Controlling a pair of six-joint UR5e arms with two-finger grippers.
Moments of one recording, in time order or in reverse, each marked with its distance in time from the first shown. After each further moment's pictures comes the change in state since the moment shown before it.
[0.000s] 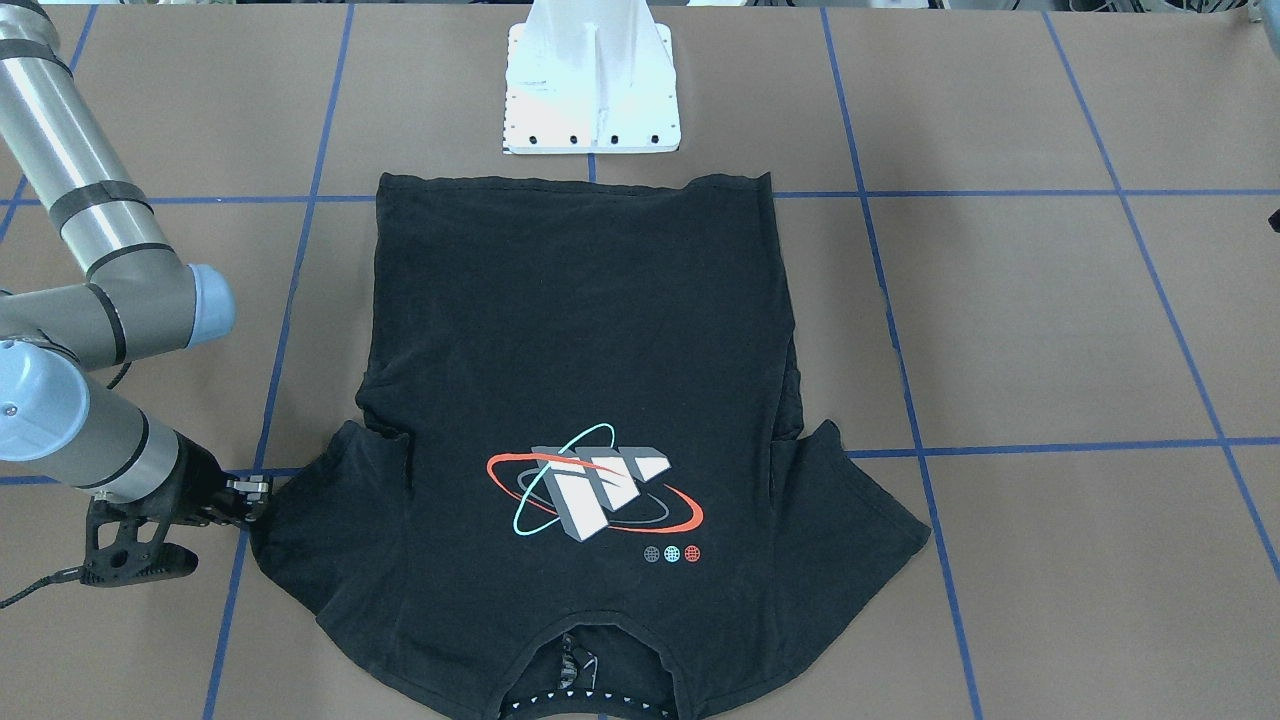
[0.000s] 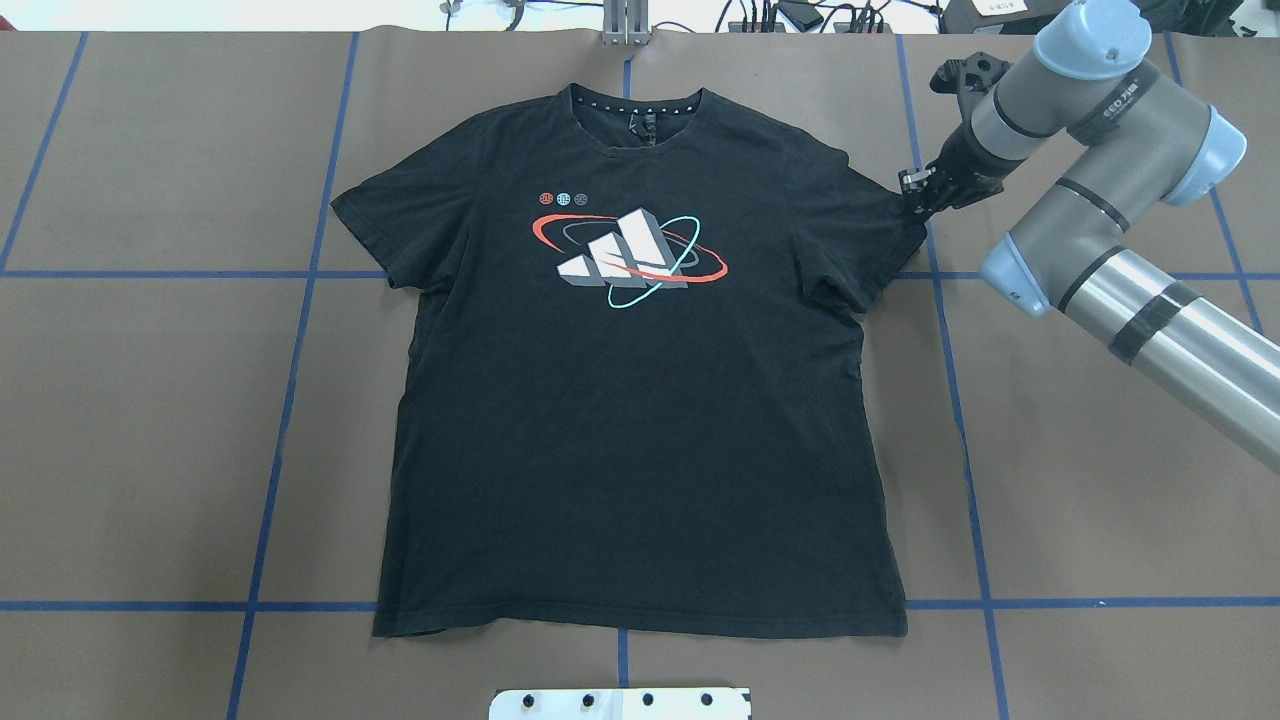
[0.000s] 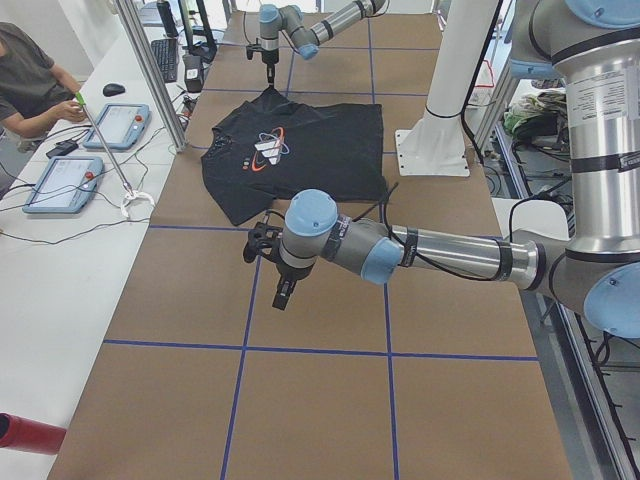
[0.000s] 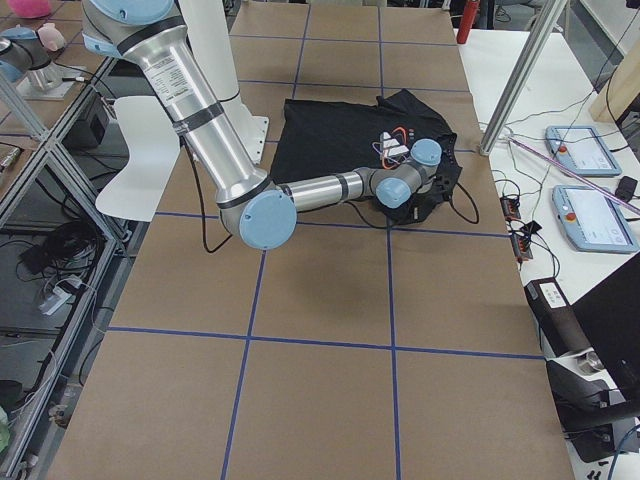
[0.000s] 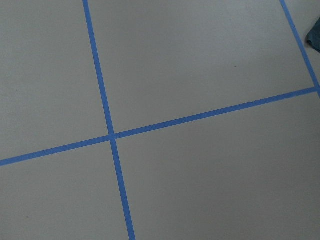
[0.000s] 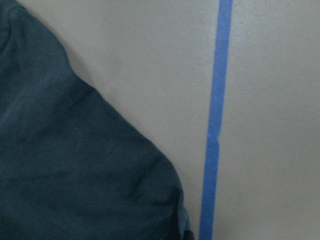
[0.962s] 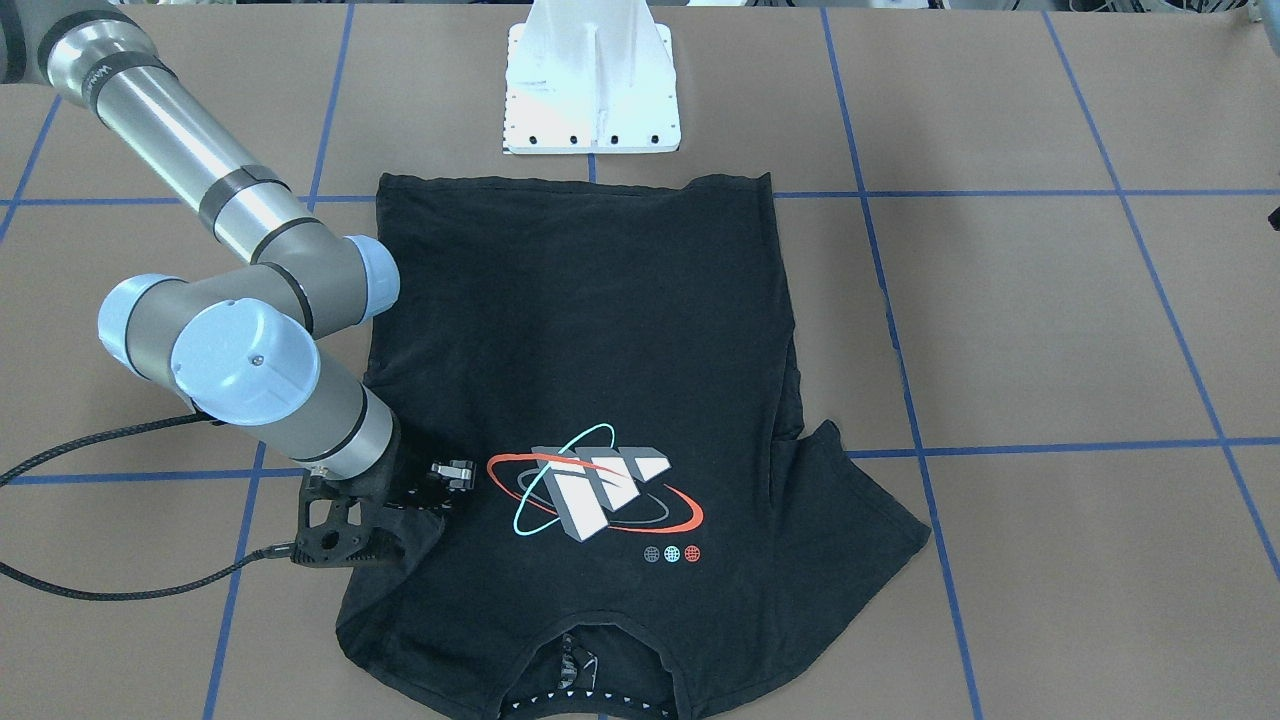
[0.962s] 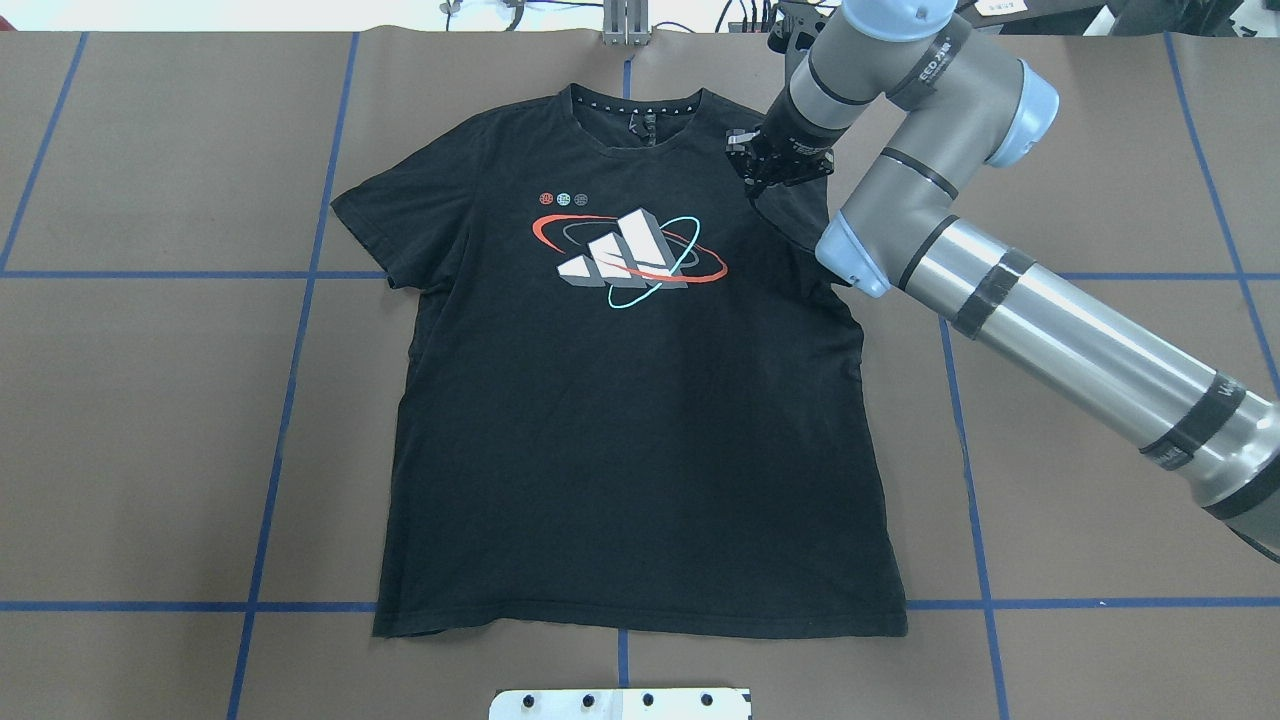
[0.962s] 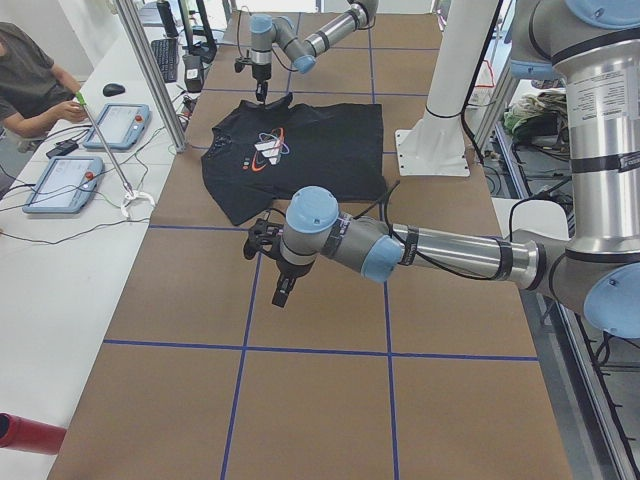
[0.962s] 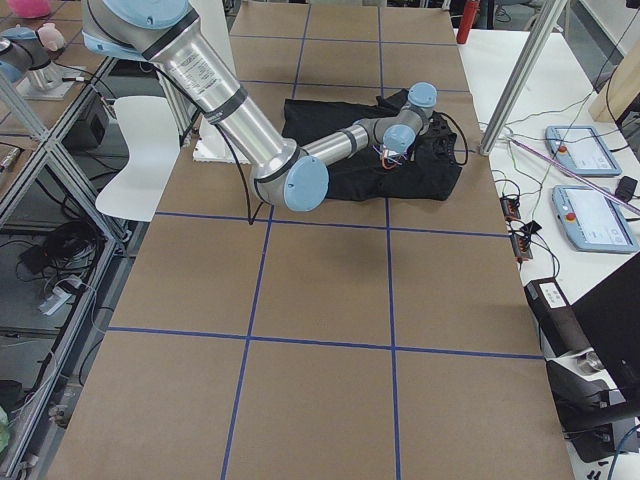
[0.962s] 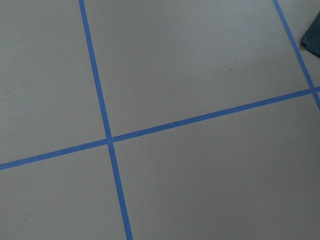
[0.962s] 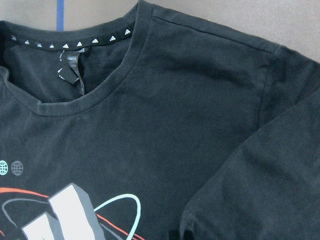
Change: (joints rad) left arm 0.000 0.000 -0.010 -0.001 0.000 0.002; right arm -0.120 0.255 -0.078 -0.006 -0.046 0.303
